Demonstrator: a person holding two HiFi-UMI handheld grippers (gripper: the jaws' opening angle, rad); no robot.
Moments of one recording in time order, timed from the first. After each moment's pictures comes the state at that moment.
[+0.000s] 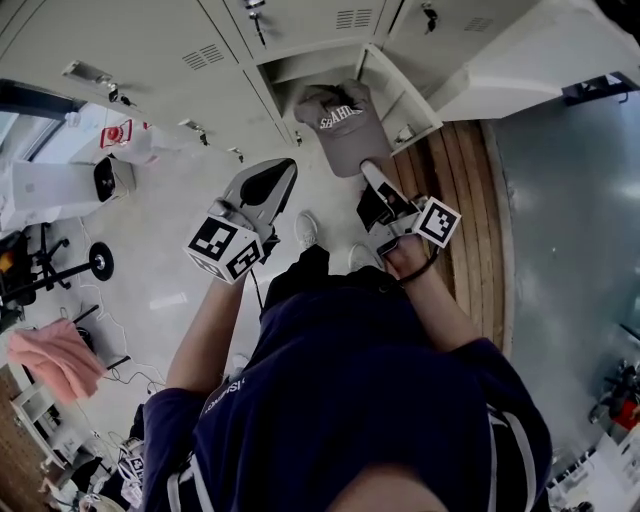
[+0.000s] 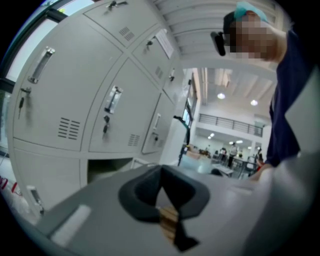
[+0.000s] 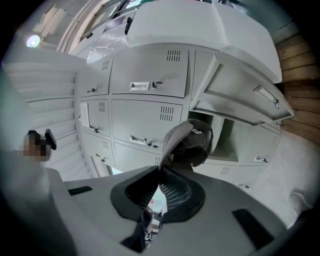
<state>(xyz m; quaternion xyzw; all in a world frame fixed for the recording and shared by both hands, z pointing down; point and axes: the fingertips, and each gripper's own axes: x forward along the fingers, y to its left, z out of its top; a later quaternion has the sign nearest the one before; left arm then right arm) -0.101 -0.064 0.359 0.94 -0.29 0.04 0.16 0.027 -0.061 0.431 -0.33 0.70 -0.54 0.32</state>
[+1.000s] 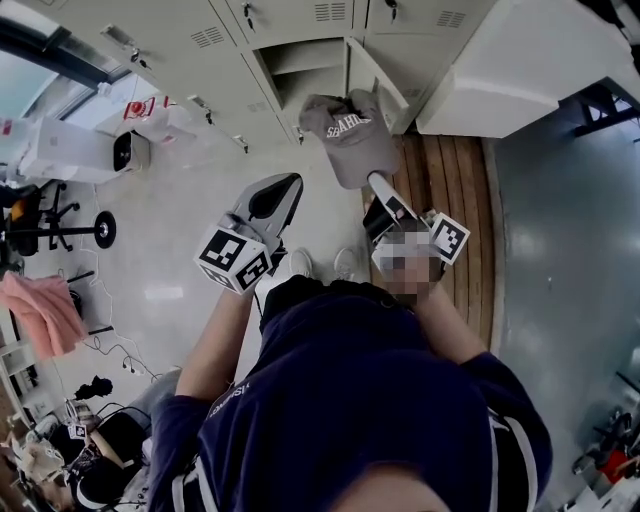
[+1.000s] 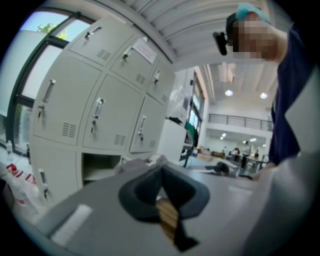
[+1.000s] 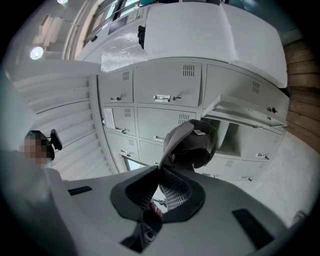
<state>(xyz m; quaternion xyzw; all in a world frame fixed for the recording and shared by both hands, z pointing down) -0.013 0.072 0.337 0.92 -0.37 0.04 0.13 0.116 0.058 0.379 -0.25 0.74 -0.53 0.33</state>
